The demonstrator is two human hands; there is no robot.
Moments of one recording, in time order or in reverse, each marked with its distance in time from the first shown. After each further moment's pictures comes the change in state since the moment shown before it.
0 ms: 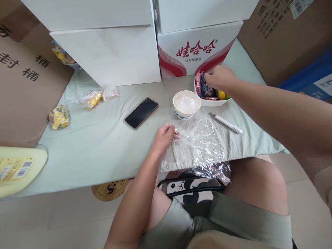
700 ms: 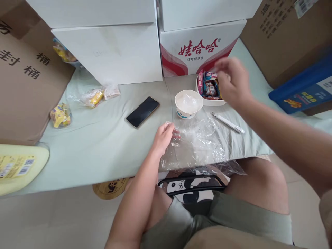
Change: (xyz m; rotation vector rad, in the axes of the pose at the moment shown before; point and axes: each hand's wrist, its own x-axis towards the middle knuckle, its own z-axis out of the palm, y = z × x) left_hand -0.002 0.005 -0.004 -0.044 0.027 -0.070; right_hand -0.100 -0.014 -0.033 0.297 0.263 -0.348
